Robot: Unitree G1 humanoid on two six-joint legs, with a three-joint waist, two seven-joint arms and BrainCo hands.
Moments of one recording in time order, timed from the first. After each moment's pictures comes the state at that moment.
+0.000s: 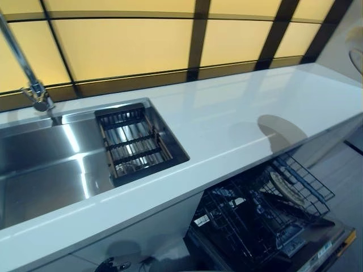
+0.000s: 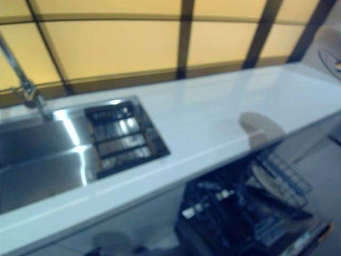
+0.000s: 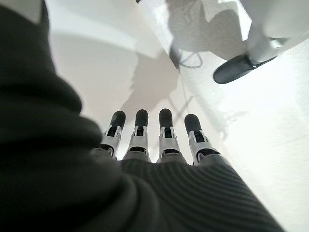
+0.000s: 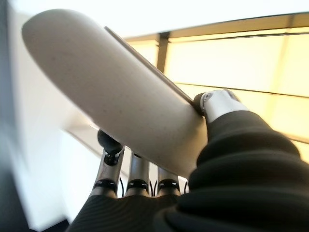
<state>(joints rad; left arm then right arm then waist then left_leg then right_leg) 0.11 0.34 -0.18 1.13 -0.11 -0.09 0.00 -0.74 -1.48 0.32 0.51 -0.16 -0.03 0.06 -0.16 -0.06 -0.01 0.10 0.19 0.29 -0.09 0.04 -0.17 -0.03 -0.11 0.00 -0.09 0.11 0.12</state>
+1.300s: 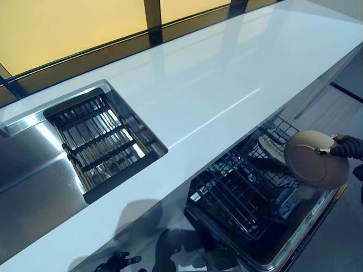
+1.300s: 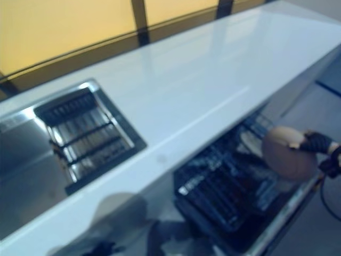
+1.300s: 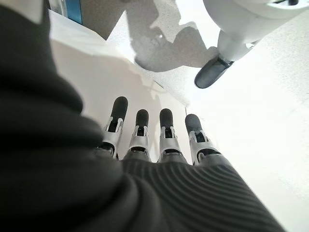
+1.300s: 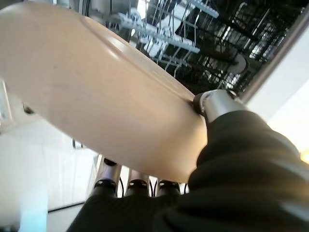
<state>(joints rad) 0.03 0.31 -0.23 1.14 -0.09 -0.05 -0.06 -0.27 -1.18 0.04 0.45 0.10 0.10 0.51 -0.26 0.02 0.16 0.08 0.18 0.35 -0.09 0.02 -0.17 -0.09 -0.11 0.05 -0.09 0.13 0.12</state>
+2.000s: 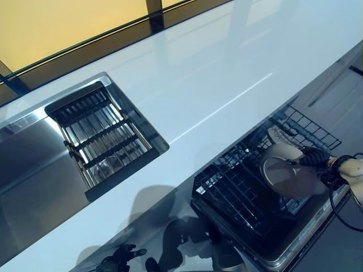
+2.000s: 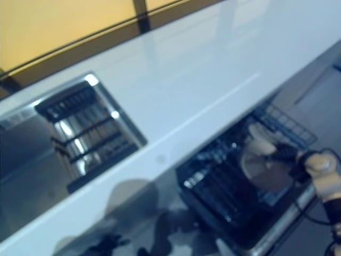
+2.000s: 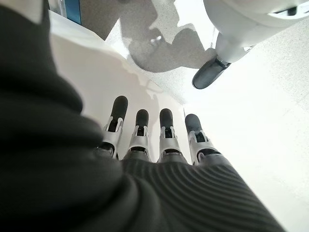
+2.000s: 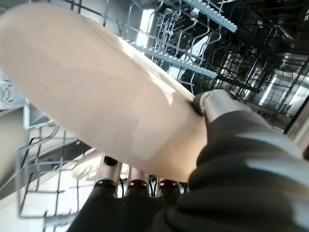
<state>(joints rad) -0.02 0.28 -0.23 1.14 -0.09 -0.07 -0.07 -0.33 -1.01 0.13 0.44 0.05 0.16 0.51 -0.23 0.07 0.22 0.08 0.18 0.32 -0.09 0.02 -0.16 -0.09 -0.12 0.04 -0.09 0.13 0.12</state>
